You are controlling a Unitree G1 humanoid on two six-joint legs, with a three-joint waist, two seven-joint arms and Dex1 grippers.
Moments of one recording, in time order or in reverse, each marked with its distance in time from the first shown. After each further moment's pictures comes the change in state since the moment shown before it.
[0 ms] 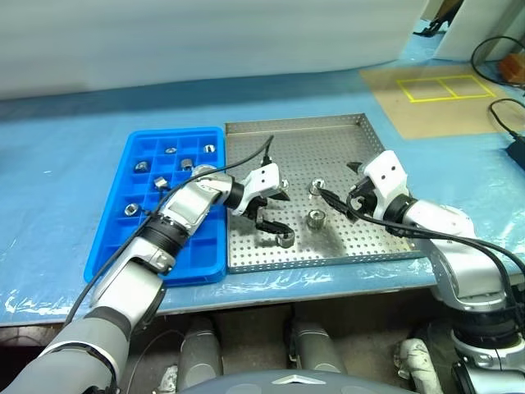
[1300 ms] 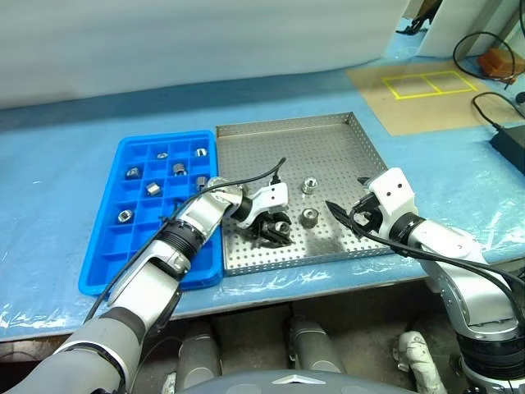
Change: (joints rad) left arm 0.018 -0.055 -0.010 0.104 0.124 -0.034 -0.055; right arm 0.085 -0.009 -0.006 -0.073 -0.001 0.044 -0.070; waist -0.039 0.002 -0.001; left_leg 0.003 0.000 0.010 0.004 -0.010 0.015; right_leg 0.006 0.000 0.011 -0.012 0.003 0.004
